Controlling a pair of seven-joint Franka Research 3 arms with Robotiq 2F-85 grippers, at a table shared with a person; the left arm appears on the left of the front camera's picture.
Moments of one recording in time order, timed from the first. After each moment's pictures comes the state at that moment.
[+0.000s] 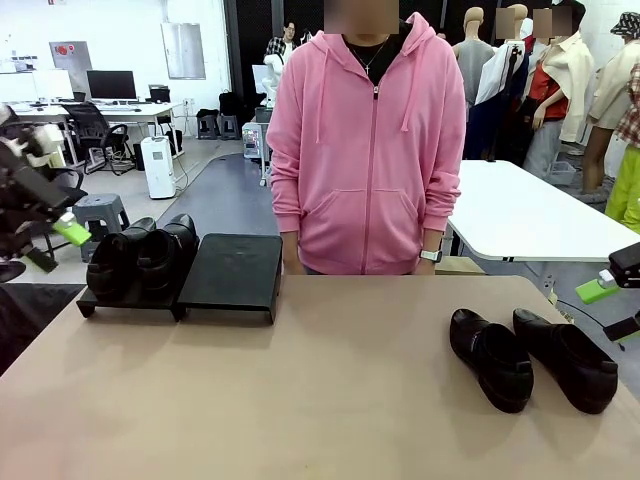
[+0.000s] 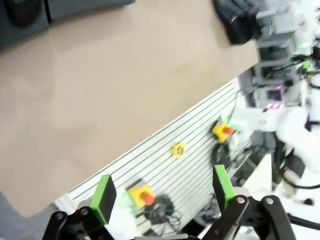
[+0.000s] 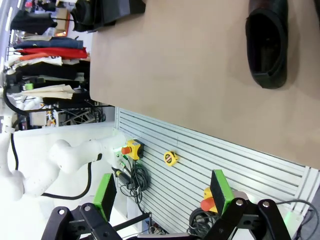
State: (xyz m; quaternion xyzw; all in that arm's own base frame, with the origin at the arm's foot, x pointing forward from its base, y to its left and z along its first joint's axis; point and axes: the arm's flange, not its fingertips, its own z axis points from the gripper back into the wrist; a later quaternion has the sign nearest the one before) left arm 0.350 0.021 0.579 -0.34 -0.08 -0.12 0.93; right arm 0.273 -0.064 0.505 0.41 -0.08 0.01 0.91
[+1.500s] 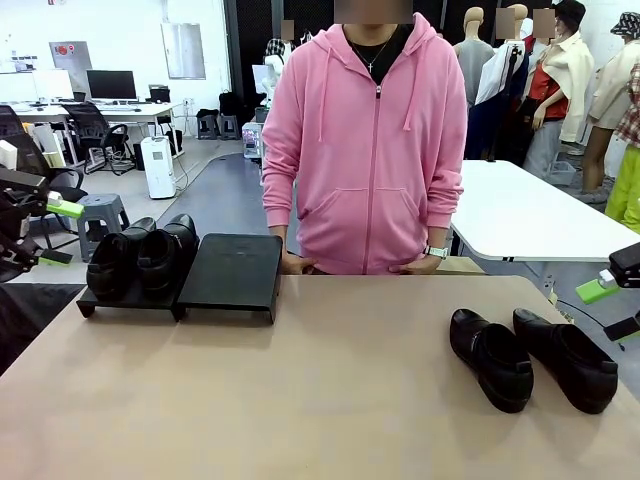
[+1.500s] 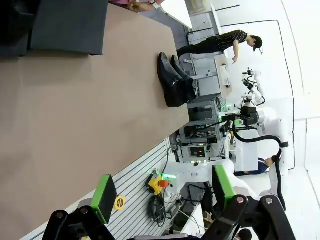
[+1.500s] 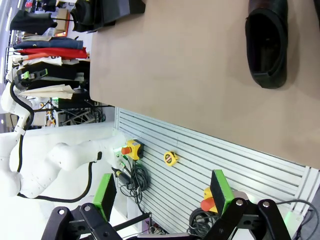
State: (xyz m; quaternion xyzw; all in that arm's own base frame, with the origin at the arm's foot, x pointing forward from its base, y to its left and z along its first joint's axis) left arm 0.366 0.069 0.532 -0.52 -0.14 0.00 0.84; right arm 0.273 -0.064 0.505 0.41 -0.08 0.01 0.91
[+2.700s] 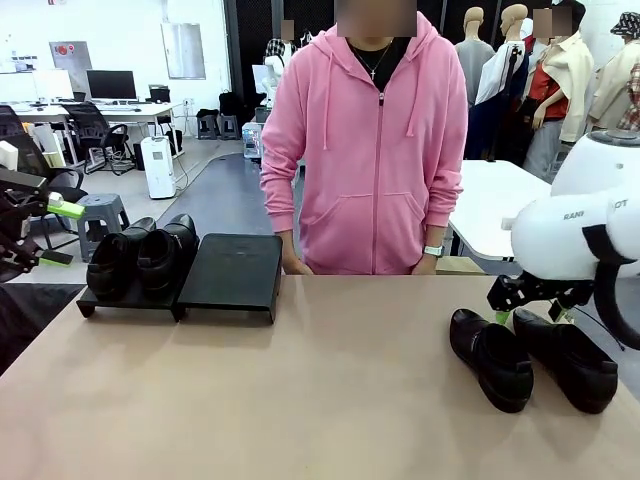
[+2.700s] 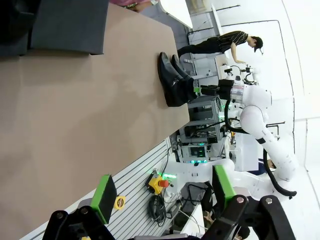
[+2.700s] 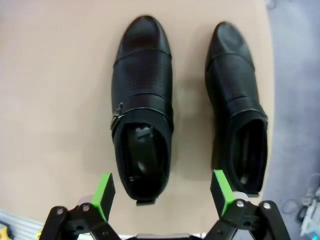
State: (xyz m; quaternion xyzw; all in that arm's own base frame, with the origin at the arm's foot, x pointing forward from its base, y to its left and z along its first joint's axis) left arm 0.367 0.069 0.531 -0.52 -0.14 0.00 0.84; right arm 0.419 0.032 0.432 -0.01 -0.13 0.00 0.99
